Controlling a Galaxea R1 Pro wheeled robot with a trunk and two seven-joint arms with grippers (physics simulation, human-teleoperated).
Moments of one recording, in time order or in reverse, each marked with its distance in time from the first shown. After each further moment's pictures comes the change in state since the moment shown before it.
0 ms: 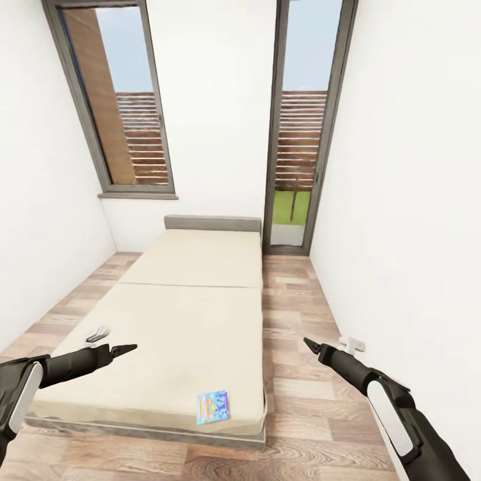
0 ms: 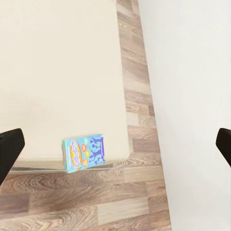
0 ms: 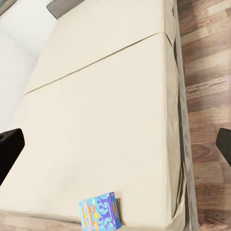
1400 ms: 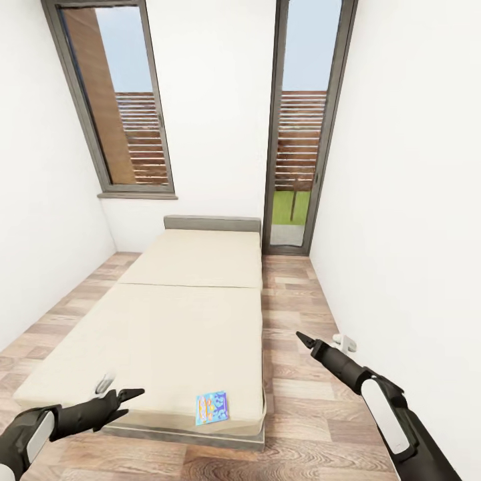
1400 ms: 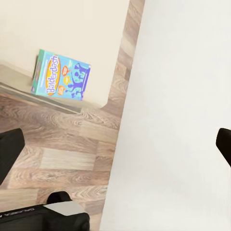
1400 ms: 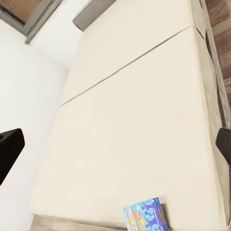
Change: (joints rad) left arm -0.070 -0.011 0.006 0.641 0.009 -0.141 -0.111; right arm 0.001 0.035 0.004 -0.010 -0.149 0.016 0.015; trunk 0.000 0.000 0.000
